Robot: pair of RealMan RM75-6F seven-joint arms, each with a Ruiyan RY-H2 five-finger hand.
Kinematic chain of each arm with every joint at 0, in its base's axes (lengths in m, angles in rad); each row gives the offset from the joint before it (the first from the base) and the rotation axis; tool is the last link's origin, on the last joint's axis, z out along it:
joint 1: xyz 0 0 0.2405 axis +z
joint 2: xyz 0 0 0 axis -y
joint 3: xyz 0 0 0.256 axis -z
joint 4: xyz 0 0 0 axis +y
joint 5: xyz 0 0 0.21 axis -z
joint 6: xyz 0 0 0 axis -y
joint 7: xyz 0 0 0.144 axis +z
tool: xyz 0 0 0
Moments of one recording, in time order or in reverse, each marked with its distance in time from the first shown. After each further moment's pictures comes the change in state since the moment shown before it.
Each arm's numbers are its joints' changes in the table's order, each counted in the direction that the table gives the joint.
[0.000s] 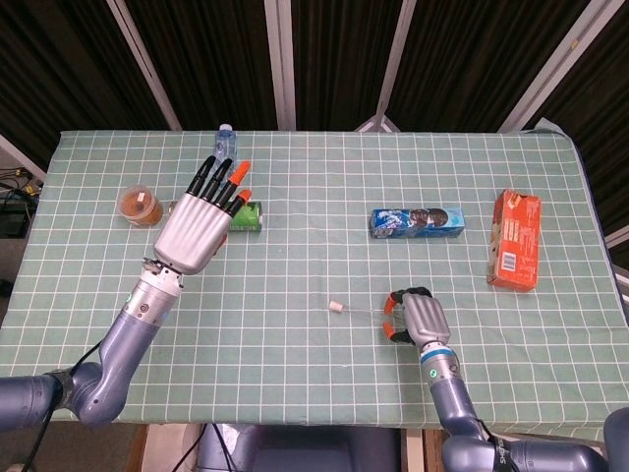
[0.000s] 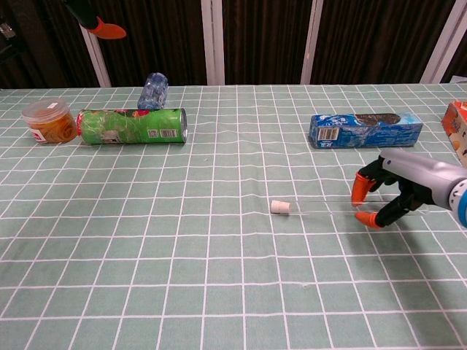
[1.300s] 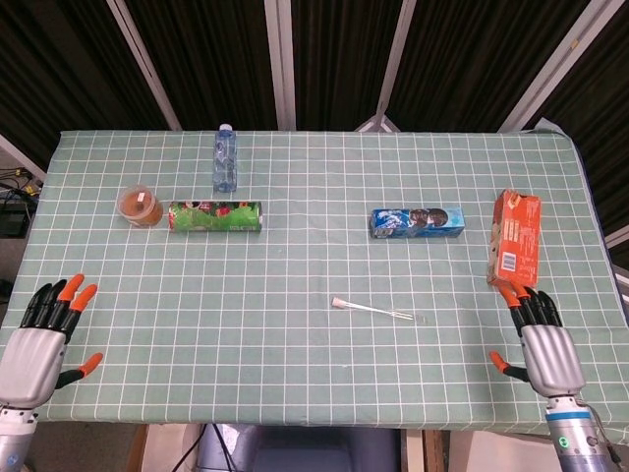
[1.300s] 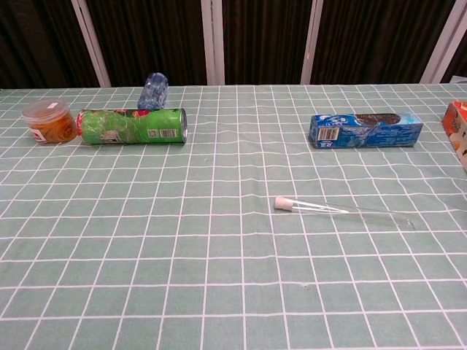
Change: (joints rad) left arm 0.744 -0.100 -0.388 0.068 -0.486 -0.434 -0.604; right arm -0.384 -0.425 0.256 -0.001 0.668 -0.306 0.293
